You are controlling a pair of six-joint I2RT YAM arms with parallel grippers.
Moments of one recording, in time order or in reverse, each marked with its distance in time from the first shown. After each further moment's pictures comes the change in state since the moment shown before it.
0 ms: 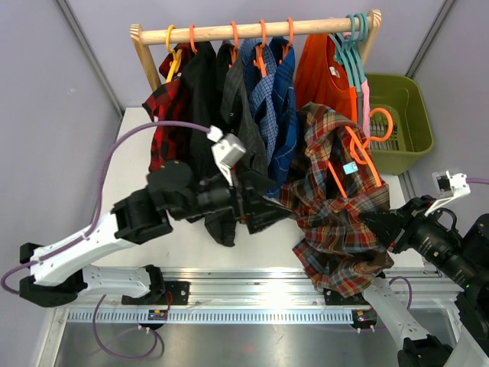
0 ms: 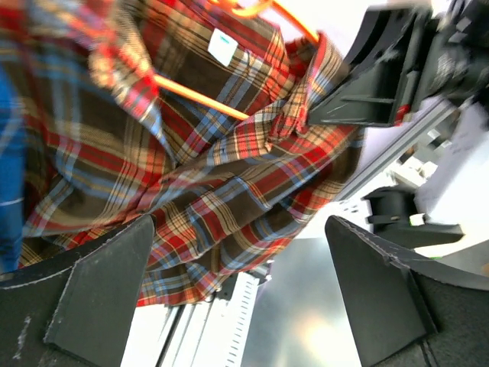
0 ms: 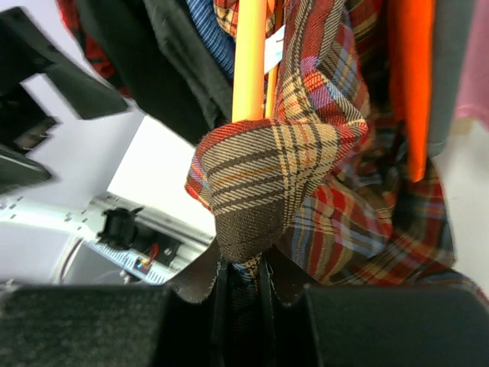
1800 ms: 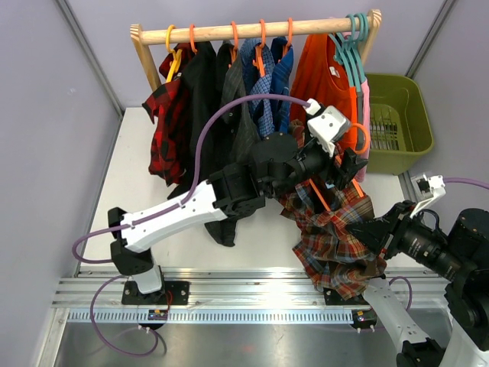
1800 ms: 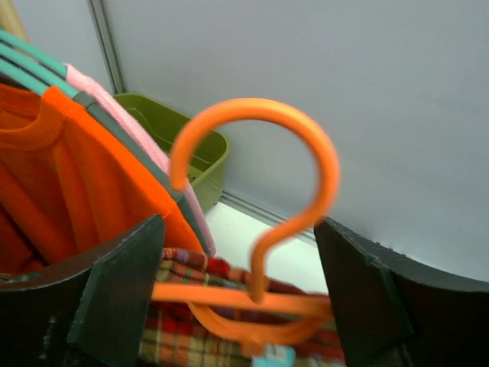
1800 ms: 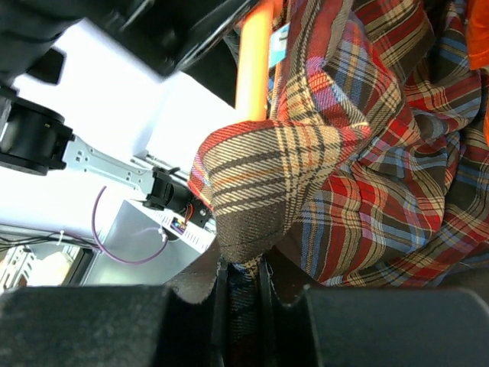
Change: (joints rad) left arm -0.105 0.637 0.590 0.105 -0.343 0.382; right arm -0.006 -0.039 -0.119 -0.013 -0.168 0.038
